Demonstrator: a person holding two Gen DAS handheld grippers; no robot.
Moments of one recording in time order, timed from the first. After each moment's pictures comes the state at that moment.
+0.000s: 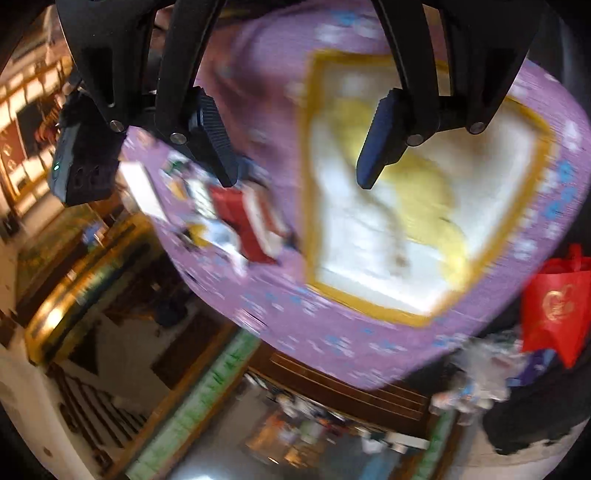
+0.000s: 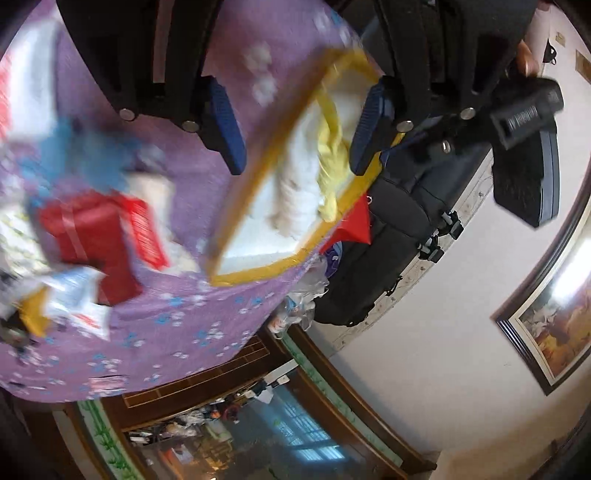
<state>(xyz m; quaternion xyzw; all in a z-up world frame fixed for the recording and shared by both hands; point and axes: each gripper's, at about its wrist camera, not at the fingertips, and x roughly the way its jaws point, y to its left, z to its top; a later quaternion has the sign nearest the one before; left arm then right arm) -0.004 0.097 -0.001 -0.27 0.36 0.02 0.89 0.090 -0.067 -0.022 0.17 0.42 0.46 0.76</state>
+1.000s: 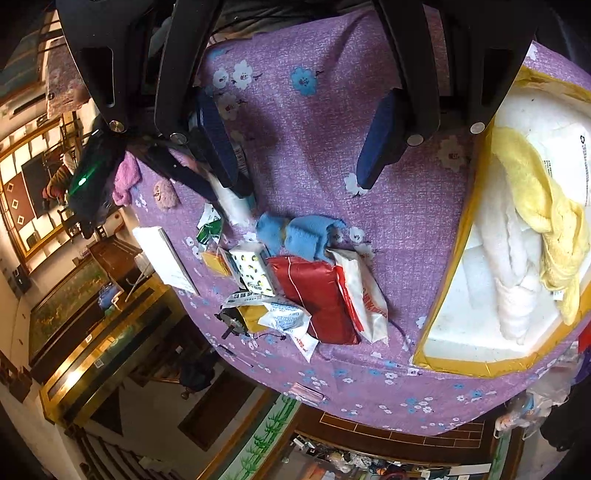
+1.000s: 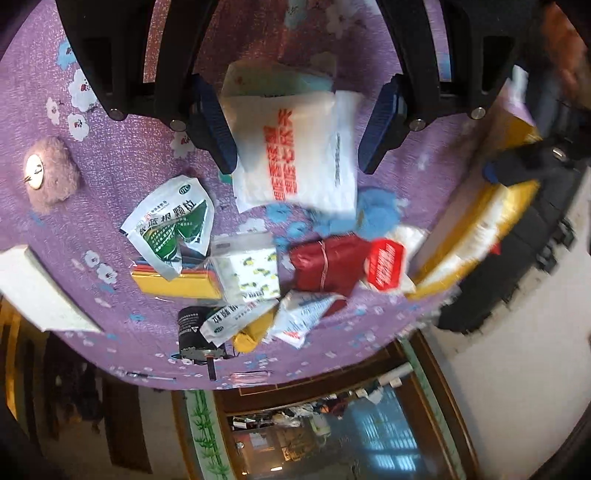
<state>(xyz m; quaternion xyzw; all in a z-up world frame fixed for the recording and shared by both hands) 0.048 0.001 -0.036 -0.23 0.44 -0.05 0.87 0.107 -0.166 -0.069 0.03 0.44 0.25 0.86</state>
